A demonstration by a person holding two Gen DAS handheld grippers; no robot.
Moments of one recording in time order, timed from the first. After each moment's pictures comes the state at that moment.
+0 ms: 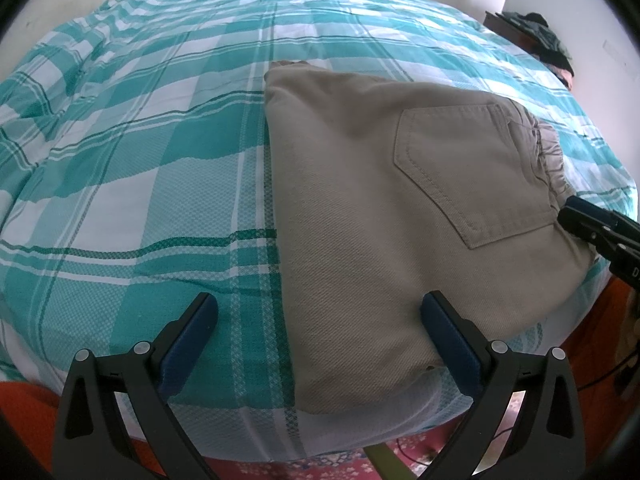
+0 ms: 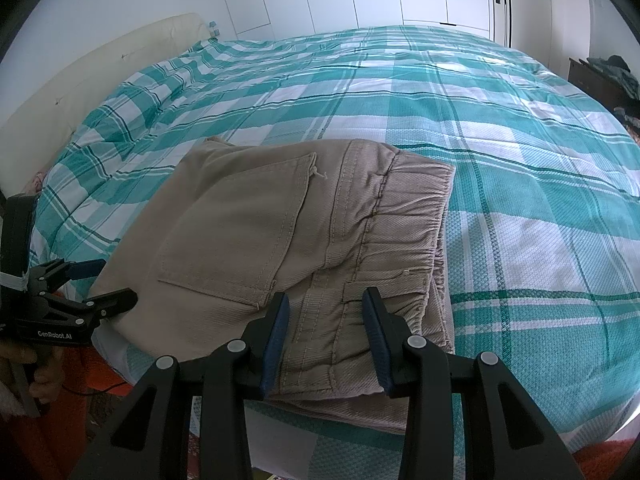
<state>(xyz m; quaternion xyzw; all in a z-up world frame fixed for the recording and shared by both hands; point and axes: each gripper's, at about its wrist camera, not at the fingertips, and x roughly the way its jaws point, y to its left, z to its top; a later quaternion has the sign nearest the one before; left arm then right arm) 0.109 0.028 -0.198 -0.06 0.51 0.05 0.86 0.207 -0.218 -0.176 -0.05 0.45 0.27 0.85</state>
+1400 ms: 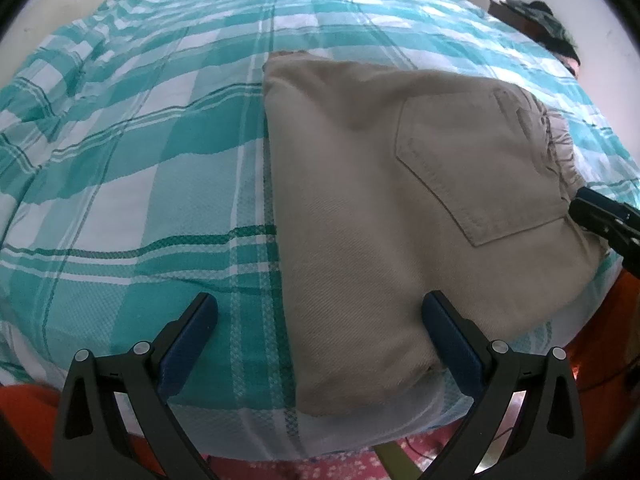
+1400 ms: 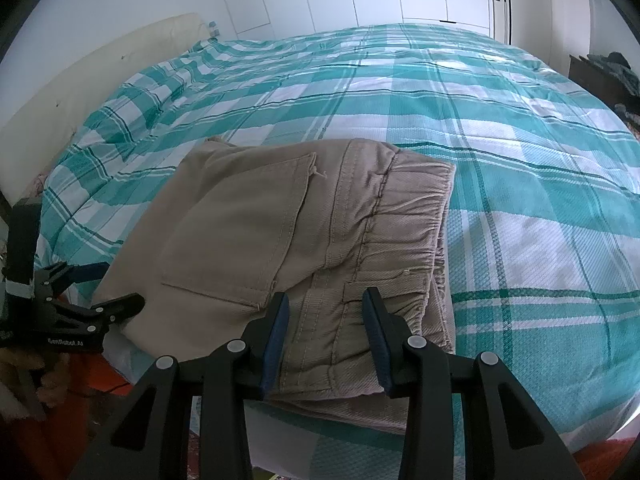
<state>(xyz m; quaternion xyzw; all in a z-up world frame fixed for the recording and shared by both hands) 0.117 0.024 -0.201 -0.05 0.54 0.06 0.84 0.206 -0.215 -0.174 -0.04 0.46 0.27 0.85</state>
